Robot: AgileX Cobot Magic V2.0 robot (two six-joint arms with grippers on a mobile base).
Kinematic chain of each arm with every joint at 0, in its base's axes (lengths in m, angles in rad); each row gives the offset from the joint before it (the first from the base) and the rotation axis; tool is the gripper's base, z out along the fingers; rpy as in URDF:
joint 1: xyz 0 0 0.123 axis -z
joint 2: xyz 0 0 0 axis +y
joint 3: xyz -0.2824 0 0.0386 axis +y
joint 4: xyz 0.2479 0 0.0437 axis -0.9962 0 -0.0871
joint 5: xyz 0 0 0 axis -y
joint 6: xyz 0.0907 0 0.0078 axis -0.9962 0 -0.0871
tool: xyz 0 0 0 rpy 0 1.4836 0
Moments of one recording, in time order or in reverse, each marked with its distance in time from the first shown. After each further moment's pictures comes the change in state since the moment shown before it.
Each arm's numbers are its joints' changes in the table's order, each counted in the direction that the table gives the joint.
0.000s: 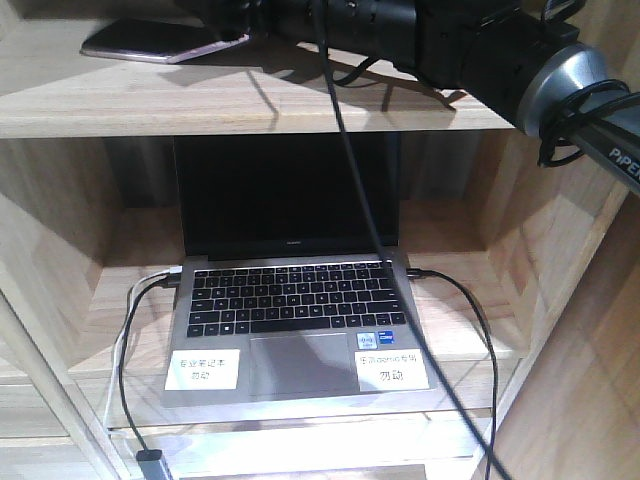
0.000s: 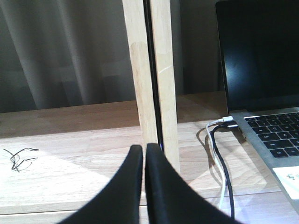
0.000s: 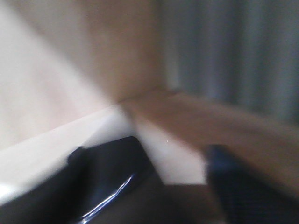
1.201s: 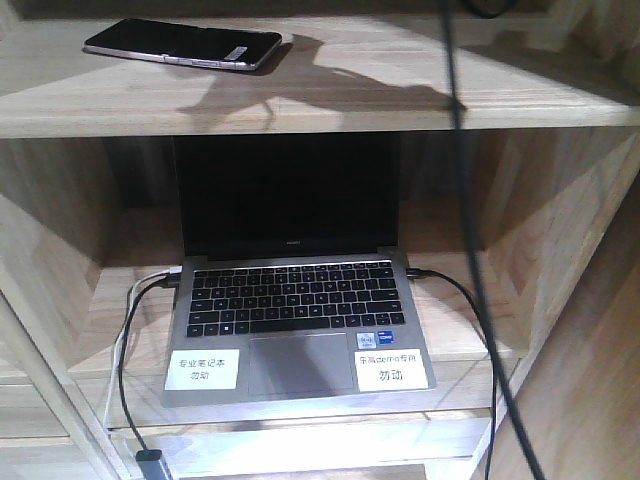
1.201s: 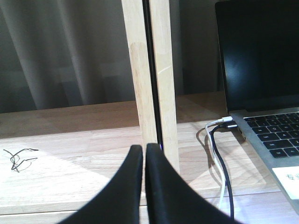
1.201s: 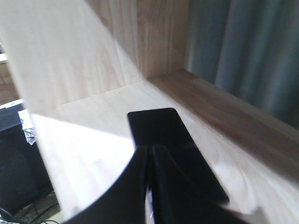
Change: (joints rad) left arm 0.000 0.000 0.000 0.000 0.000 0.000; right arm 0.093 -0.313 0.062 0.430 -0.351 -0.327
